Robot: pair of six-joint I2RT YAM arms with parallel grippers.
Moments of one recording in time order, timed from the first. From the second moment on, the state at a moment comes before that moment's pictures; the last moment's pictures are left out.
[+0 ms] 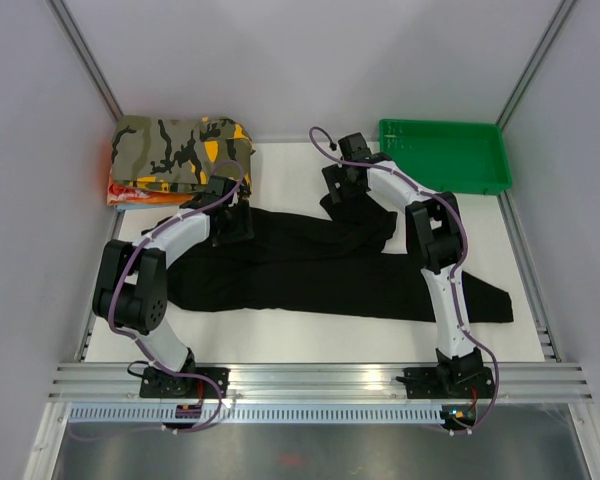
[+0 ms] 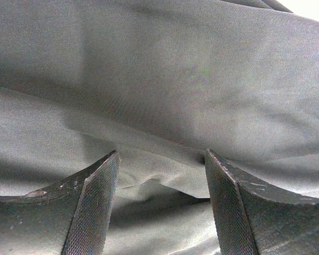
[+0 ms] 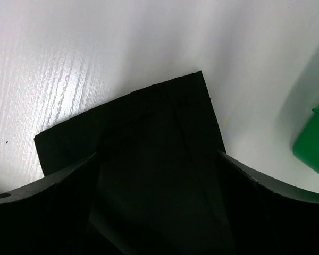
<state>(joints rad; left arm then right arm) -0.27 1.69 1.09 -0.44 -0.02 -0.42 0.38 2.37 1.99 -0.58 0.09 -0.01</state>
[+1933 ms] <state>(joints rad) -0.26 1.68 1.18 -0.43 0.01 -0.39 -0.10 1.87 1.76 -1.09 0.67 0.16</state>
